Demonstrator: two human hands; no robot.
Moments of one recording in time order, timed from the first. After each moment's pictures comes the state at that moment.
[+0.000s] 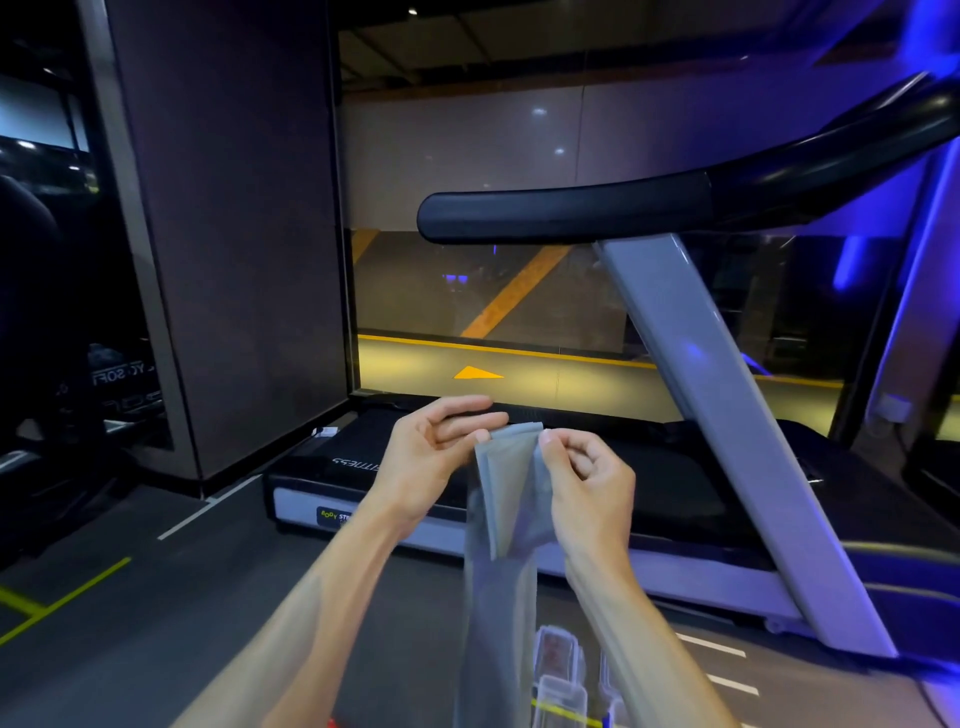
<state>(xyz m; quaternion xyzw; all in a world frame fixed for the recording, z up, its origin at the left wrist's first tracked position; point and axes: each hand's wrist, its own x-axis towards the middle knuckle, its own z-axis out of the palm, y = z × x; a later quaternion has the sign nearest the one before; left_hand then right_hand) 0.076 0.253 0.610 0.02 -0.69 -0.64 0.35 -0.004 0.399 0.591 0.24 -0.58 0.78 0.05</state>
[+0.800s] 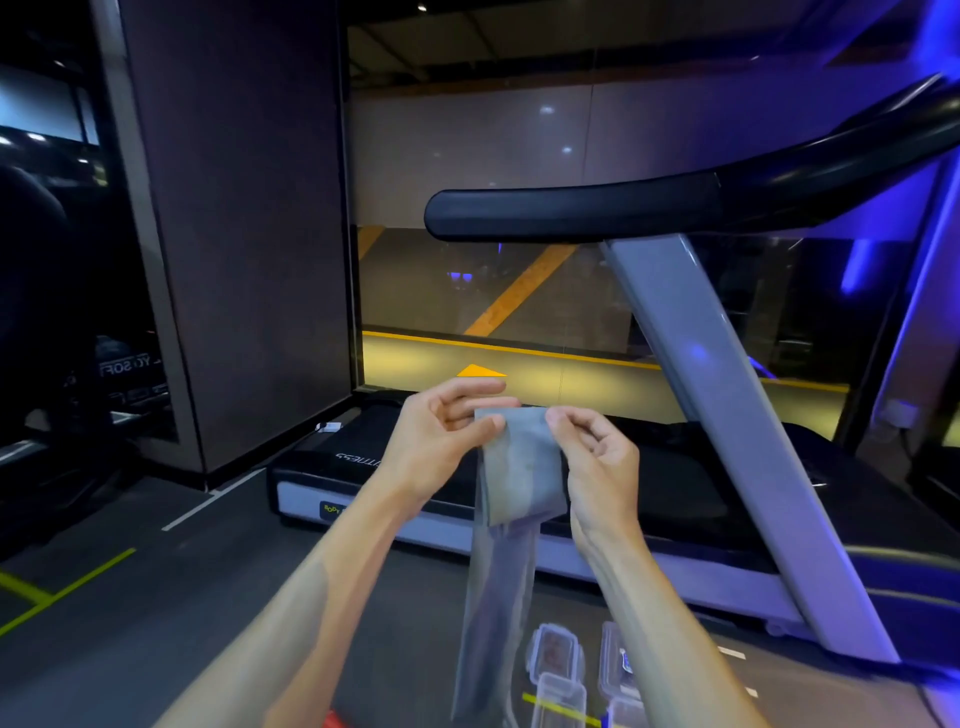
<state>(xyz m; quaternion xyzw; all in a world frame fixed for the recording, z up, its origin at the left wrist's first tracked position) 0.078 0.256 0.627 0.00 -0.71 -0.60 0.36 -0.019 0.395 0.604 0.27 -0.51 0.82 -0.03</state>
